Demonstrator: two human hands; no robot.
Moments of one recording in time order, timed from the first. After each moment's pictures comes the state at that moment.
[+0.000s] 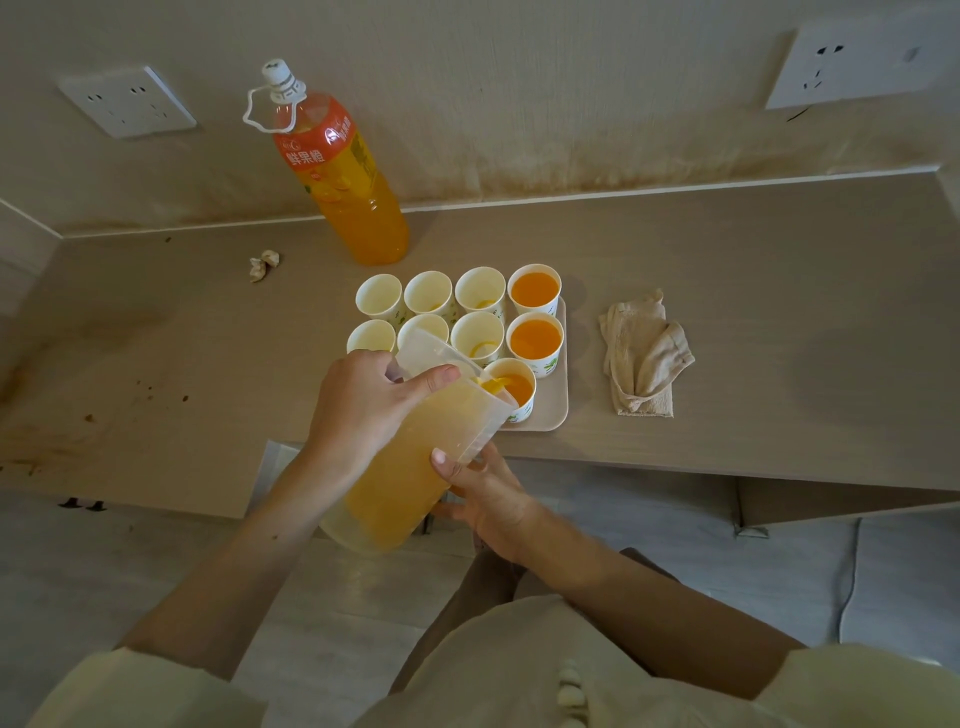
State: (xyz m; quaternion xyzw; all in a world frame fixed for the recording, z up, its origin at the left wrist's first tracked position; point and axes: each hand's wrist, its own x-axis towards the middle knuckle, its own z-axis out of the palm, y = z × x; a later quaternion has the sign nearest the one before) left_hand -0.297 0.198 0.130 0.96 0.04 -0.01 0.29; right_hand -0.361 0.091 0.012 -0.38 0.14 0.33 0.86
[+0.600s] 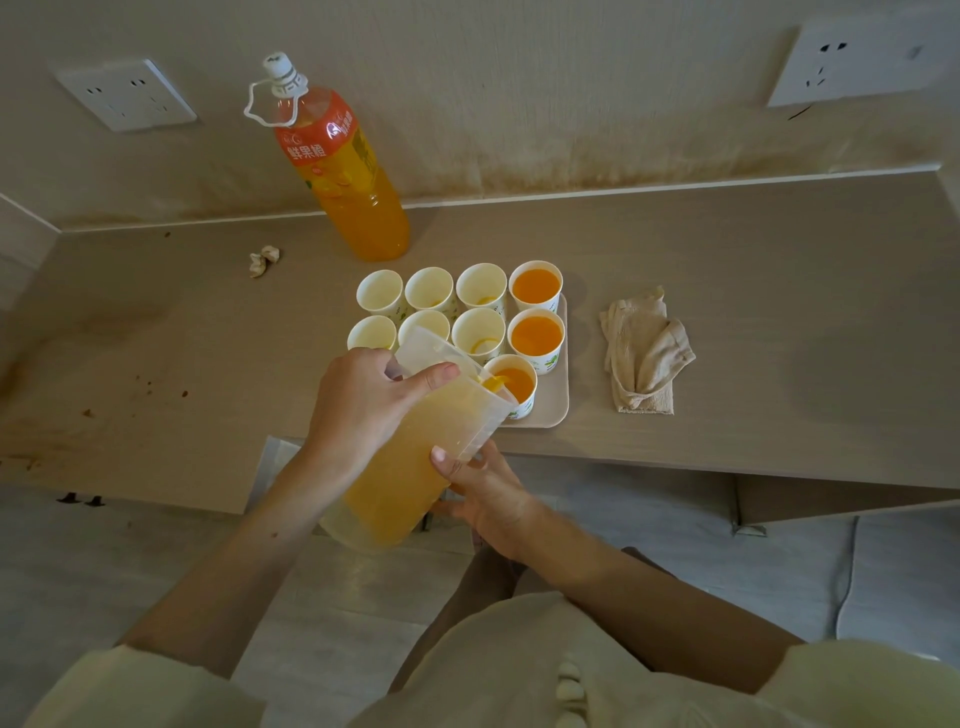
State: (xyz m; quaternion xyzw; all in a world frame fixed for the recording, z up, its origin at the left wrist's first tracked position) left_hand -0.300 0.200 0.129 0.96 0.04 -0.01 0.29; right_hand -0.363 0.091 0.017 -0.38 0.13 0.33 0.86
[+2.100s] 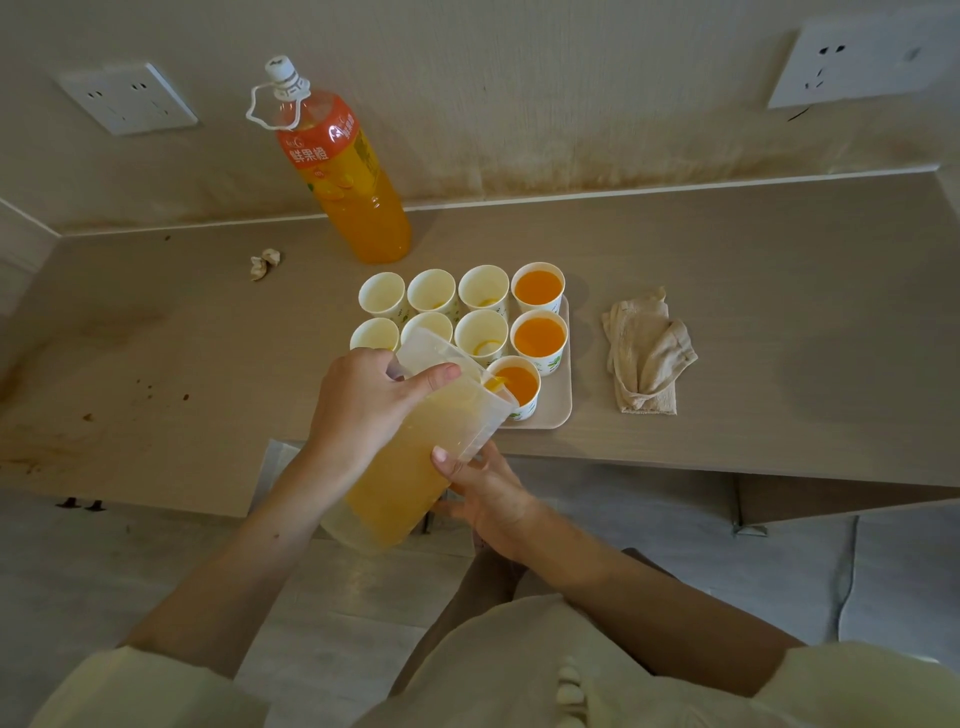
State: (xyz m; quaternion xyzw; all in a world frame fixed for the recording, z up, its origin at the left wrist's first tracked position) left_hand -0.299 0.204 0.131 0.96 0.03 -0.01 0.28; right_hand -0.362 0.099 0.011 -0.37 0.13 0.33 0.86
